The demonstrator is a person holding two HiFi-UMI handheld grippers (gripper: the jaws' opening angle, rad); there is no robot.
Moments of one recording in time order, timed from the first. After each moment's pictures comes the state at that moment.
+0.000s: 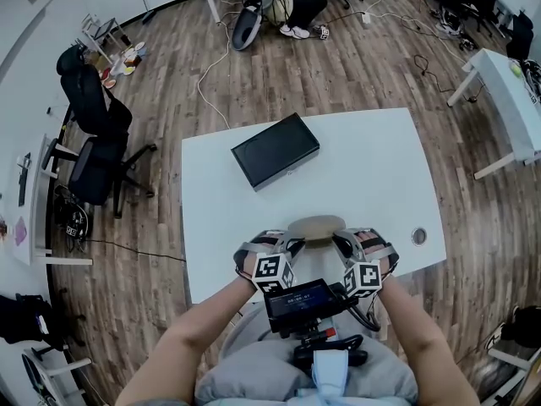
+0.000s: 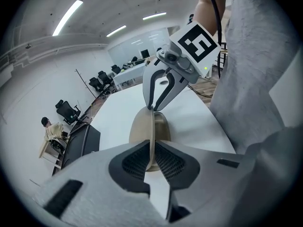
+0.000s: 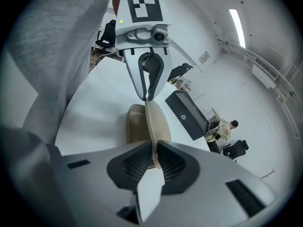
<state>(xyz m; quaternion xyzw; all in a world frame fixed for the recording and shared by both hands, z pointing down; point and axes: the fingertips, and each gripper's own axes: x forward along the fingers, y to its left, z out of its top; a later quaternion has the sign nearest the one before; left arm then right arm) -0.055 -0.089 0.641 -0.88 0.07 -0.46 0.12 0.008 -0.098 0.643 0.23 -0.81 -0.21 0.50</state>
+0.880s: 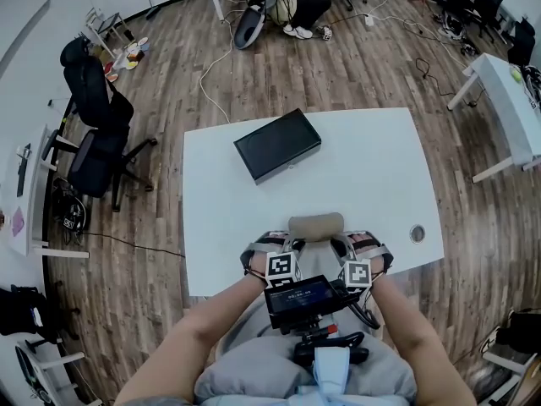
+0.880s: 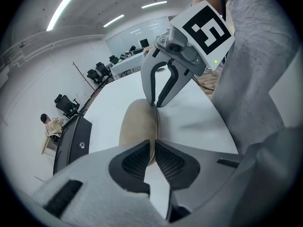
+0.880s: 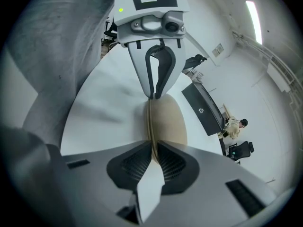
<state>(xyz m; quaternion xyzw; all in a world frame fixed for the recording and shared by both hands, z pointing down) -0.050 -0.071 0.680 -0.85 0.08 -0.51 0.11 0.011 -0.073 0.683 0.18 -0.78 -0.20 0.57</state>
